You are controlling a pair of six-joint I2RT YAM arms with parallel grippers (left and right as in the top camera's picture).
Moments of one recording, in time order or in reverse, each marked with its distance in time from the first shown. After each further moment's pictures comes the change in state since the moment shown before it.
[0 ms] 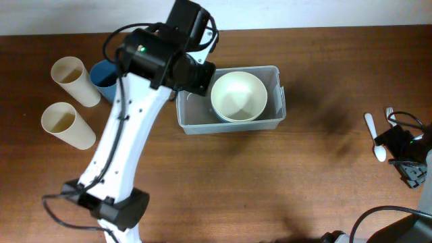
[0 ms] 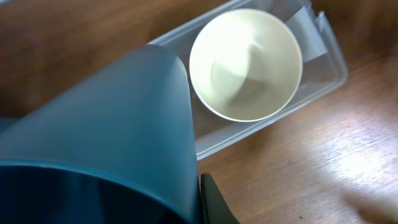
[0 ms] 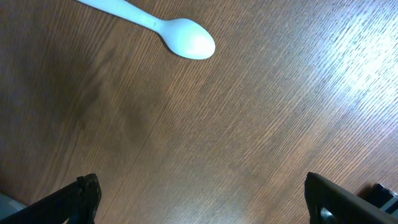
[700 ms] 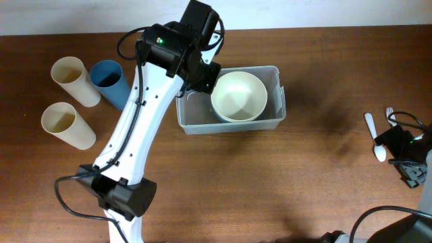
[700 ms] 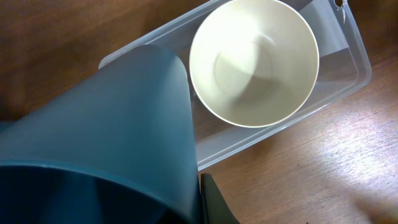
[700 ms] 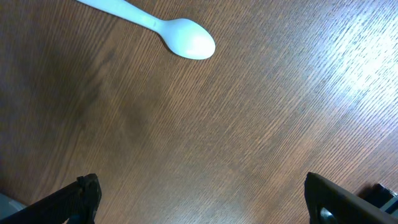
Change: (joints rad) left arm 0.000 0.080 0.000 0.018 -0.003 0.000; right arm 0.000 0.000 0.000 0.000 0.000 0.000
